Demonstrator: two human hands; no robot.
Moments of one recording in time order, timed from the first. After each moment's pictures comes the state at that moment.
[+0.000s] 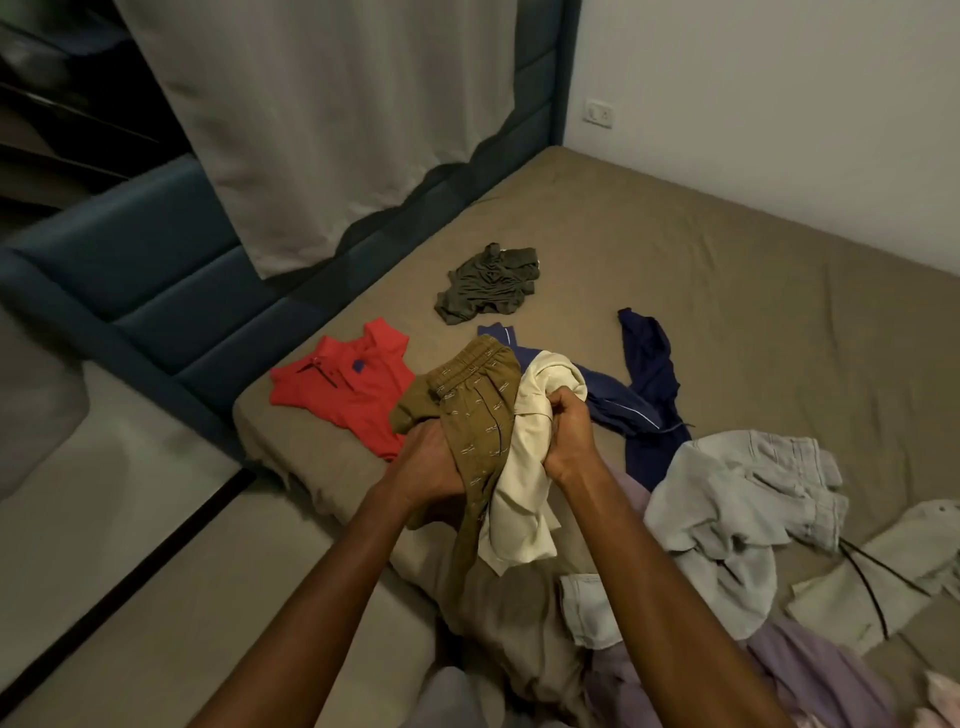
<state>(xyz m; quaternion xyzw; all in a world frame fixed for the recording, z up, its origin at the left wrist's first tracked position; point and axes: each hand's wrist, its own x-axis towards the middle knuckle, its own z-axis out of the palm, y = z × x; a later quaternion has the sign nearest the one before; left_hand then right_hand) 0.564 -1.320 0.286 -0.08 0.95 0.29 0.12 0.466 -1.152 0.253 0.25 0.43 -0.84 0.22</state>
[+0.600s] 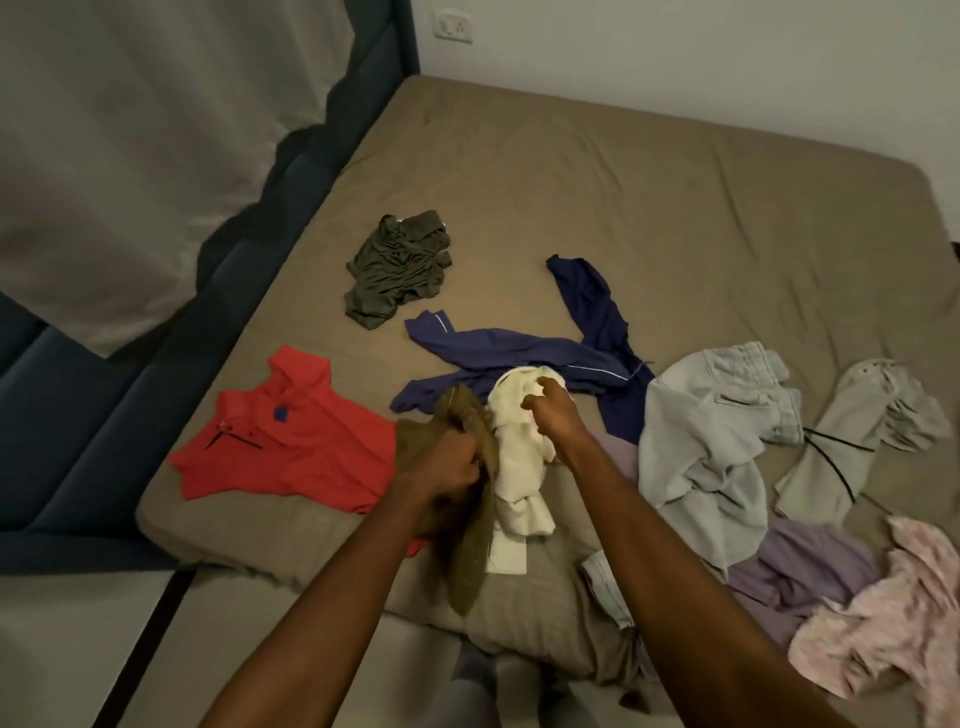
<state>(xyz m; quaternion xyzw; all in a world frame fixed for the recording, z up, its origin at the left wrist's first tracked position) 0.389 -1.365 0.169 0.09 0.91 0.21 0.36 0.357 -1.172 0.171 0.27 0.76 -0.55 0.20</state>
